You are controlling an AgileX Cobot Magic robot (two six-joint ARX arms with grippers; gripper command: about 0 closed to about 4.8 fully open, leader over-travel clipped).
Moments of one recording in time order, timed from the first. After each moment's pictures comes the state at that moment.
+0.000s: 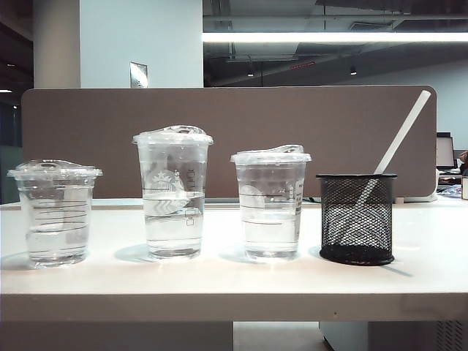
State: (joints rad) left arm -0.01 0.01 0.01 -0.18 0.04 -0.06; right arm -0.03 0.00 0.01 -0.19 0.02 -0.05
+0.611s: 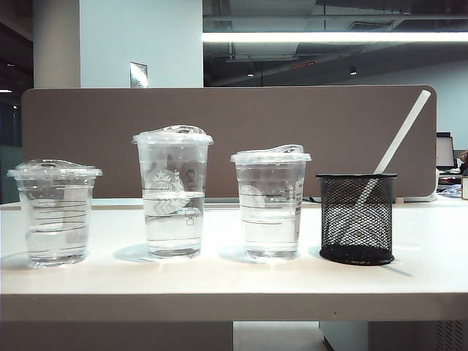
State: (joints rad) left arm -0.01 0.01 0.13 -0.15 0.05 -0.15; right arm -0.03 0.00 0.07 -0.20 0.02 0.04
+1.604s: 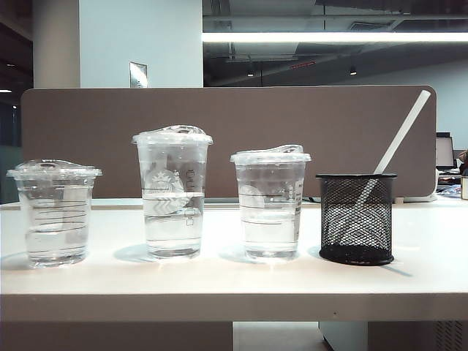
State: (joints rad) left arm -0.01 0.51 1.27 -0.93 0.30 0.13; right arm -0.03 0.28 0.97 -0.70 -0.31 0.05
